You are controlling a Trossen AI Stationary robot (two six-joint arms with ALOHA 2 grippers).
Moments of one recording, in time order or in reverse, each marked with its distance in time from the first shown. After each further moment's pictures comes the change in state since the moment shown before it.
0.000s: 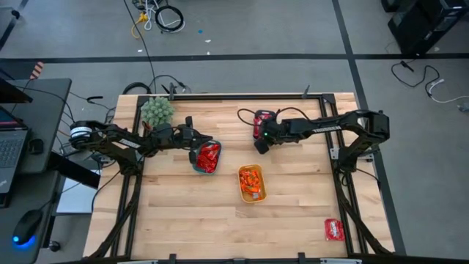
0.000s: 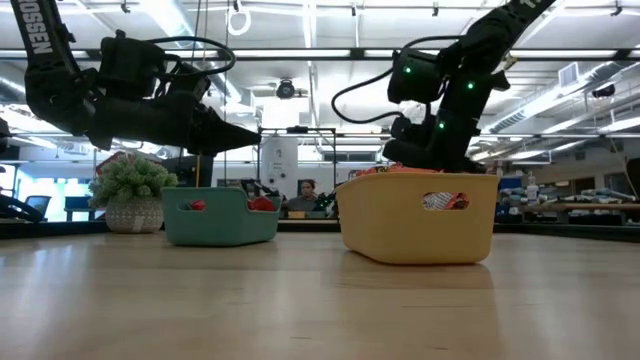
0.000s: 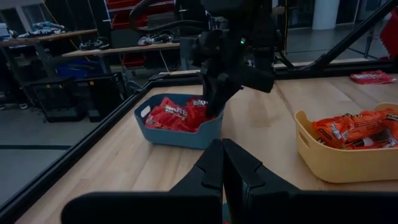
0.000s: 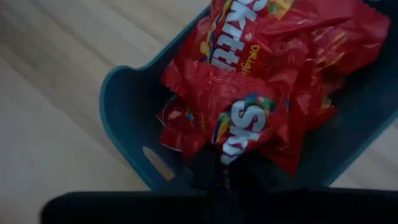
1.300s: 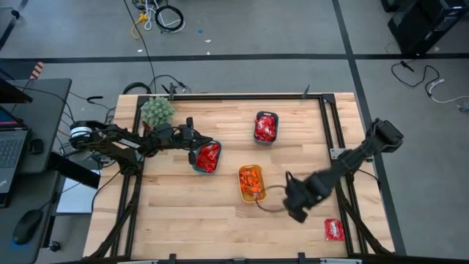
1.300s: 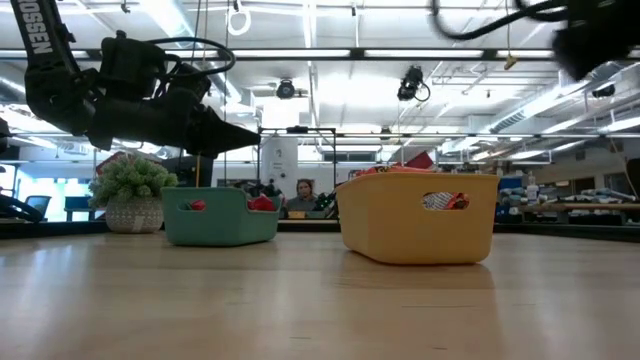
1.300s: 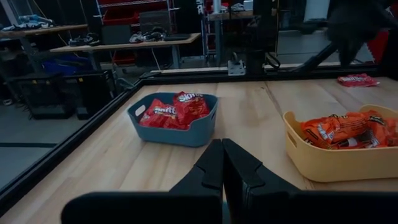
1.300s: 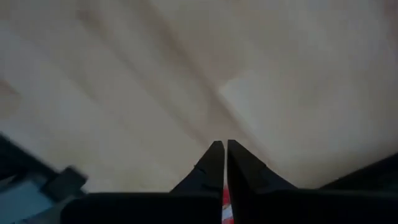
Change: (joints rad) left arm 0.000 0.000 0.000 -0.007 0.035 -0.029; right arm 0.814 -0.068 0.196 -0.685 -0.438 0.616
